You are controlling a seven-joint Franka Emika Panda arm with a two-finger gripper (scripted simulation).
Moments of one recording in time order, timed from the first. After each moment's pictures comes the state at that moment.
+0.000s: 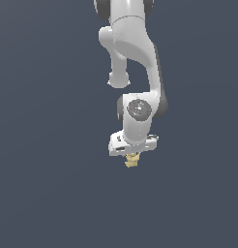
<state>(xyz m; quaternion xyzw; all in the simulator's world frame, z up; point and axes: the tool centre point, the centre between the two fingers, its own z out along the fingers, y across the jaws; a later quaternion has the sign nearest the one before) 0.050 0.057 0.071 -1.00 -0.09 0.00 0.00</state>
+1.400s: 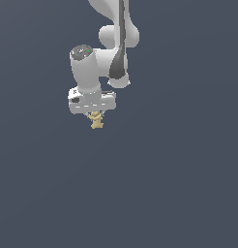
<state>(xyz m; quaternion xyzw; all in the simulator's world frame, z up) -0.110 -0.114 0.159 -1.00 -0.08 0.00 0.00</state>
